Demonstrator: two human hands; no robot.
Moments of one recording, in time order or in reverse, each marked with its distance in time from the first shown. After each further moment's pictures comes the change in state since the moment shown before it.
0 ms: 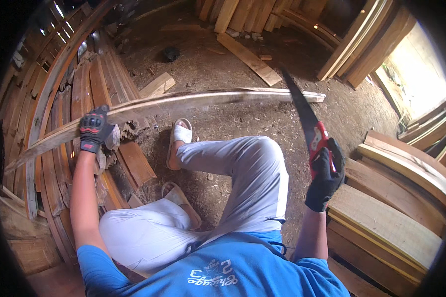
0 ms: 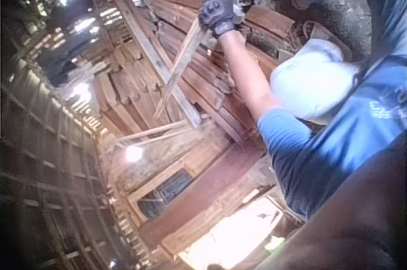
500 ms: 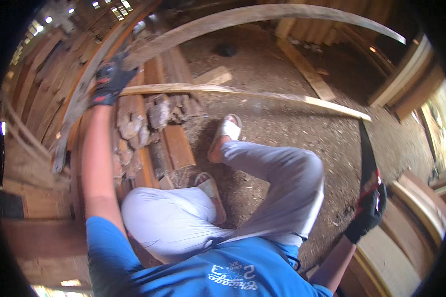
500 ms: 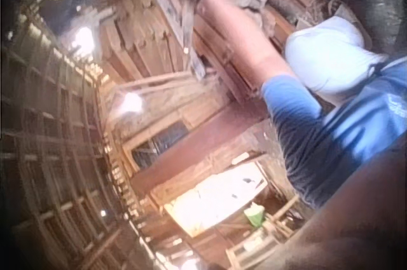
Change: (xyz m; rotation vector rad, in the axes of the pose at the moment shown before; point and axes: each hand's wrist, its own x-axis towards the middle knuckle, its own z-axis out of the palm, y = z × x) left_hand 0.038 -0.081 -0.093 -0.026 0.213 -0.232; right_hand 0.045 0.075 -0.094 0.094 -0.095 0.084
